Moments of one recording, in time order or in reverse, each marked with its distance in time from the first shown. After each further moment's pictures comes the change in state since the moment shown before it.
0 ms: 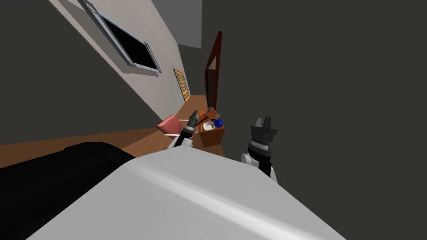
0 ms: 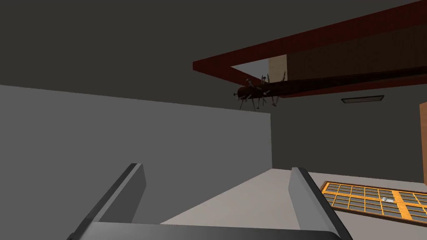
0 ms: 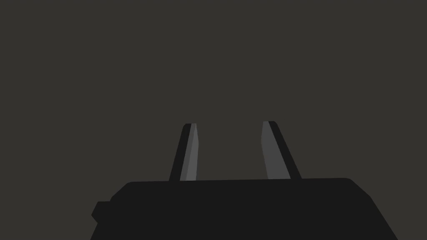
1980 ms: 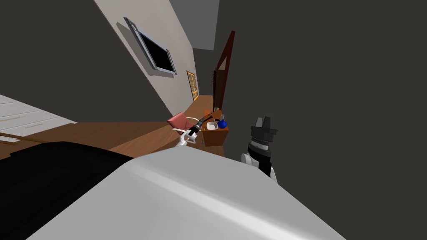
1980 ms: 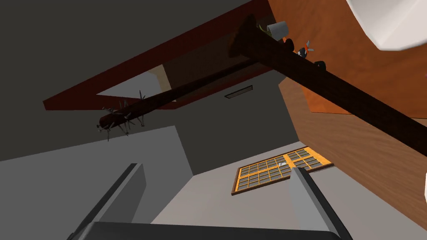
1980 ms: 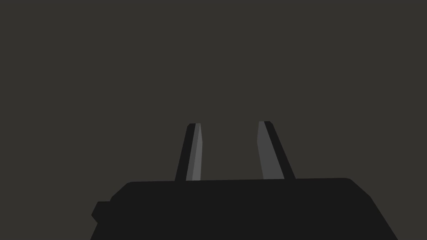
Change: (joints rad) left arm -0.389 0.136 -0.024 0.606 -0.187 0.254 0.219; right arm 0.000 0.000 0.000 0.000 0.000 0.000 0.000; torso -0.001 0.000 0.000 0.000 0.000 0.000
